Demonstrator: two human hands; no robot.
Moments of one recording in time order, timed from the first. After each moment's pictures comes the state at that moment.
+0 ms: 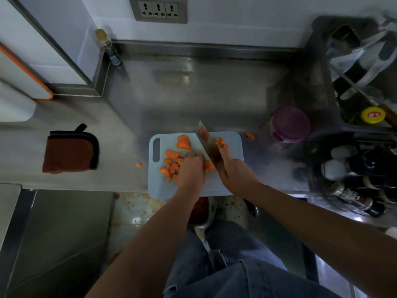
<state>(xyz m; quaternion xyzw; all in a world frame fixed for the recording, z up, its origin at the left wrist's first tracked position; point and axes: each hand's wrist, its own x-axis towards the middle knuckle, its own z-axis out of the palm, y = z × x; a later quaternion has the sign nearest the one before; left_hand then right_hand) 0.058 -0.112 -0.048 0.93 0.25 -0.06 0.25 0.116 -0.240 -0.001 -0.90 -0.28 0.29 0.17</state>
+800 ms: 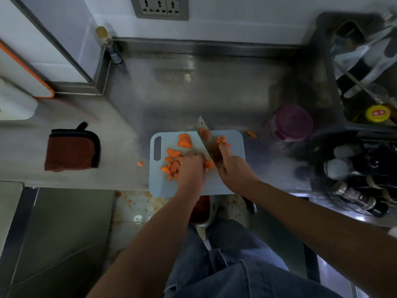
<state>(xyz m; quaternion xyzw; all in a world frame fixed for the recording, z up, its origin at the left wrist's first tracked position) 0.054 -0.112 -0.047 0.93 0.26 -0.06 0.24 0.116 -0.233 0.003 -0.90 -0.28 0.29 0.19</state>
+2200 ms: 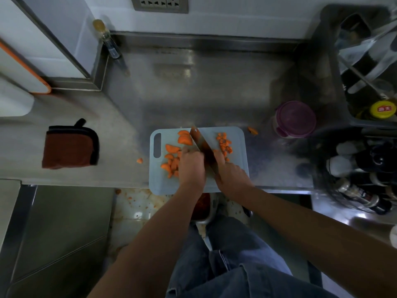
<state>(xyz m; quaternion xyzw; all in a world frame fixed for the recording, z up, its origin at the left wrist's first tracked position) 0.054 -0.115 -0.027 0.93 0.29 -0.06 0.22 0.095 -0.232 -0.025 -0.89 -0.29 0.31 0.16</state>
